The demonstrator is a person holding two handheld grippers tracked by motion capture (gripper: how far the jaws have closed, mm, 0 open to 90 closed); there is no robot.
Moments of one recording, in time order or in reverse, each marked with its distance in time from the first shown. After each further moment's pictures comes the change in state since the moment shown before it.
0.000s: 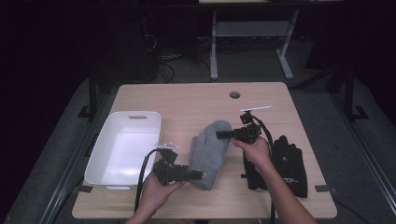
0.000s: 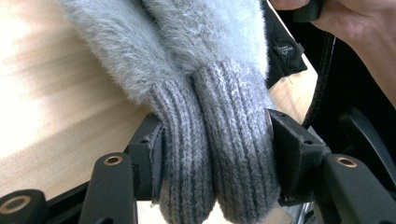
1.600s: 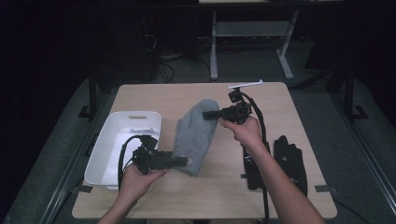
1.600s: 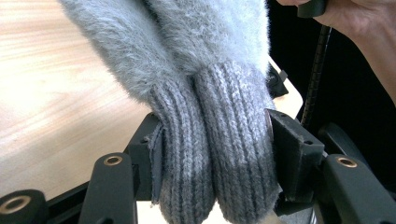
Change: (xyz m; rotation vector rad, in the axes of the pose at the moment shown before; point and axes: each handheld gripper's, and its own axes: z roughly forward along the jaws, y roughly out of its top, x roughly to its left) left arm -0.007 0.026 -0.068 -0.080 0.016 0.056; right arm 0.069 0.062 -0.006 -0.025 0.041 -0.086
